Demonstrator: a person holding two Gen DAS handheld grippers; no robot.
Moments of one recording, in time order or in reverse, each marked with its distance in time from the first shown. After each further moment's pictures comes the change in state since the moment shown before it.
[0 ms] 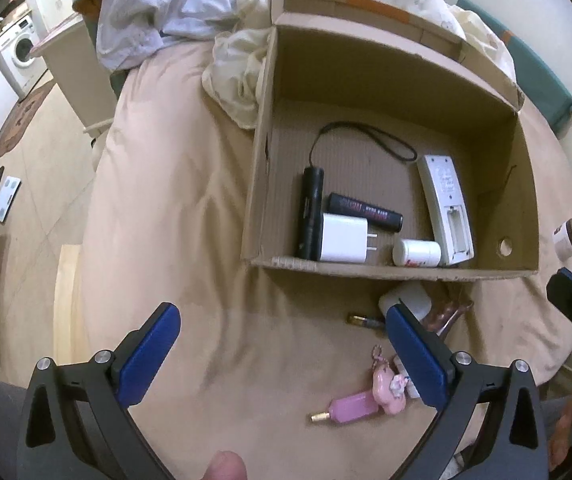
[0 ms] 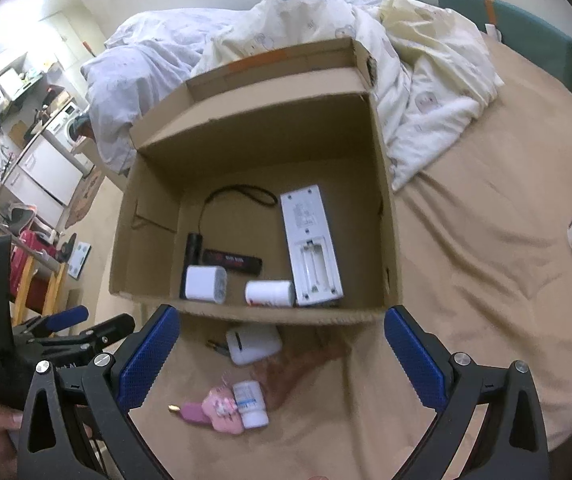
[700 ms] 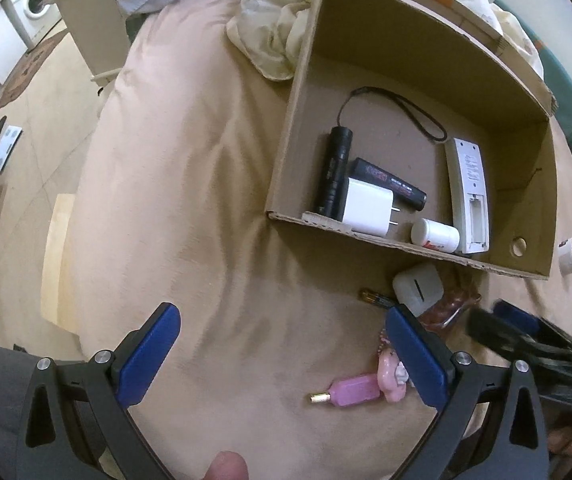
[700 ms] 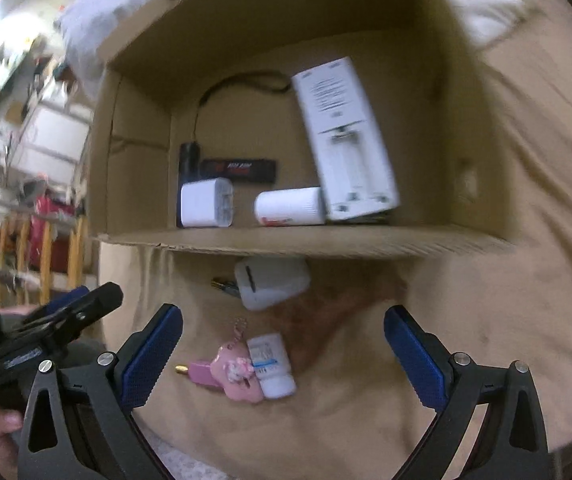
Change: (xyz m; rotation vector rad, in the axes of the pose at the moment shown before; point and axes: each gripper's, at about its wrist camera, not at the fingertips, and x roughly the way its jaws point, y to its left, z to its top) left arm 0.020 0.016 -0.006 -0.107 0.129 -0.017; right arm 0.084 0.007 -0.016 0.042 0.336 0.100
